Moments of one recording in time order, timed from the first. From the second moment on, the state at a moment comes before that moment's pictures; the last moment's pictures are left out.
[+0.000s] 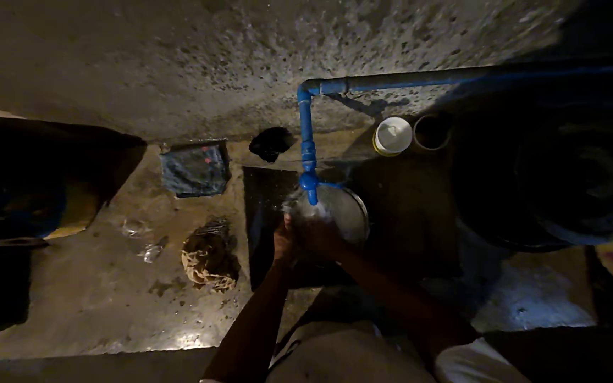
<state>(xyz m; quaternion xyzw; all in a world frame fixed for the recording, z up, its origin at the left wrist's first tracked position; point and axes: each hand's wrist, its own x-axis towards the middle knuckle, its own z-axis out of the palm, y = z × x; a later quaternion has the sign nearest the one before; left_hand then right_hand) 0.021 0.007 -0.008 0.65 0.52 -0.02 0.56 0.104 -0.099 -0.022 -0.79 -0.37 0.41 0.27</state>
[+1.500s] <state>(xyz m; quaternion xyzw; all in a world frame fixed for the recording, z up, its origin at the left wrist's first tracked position) 0.034 -0.038 0.072 0.61 0.32 -0.06 0.72 0.176 -0.138 0.044 -0.82 -0.31 0.27 0.40</state>
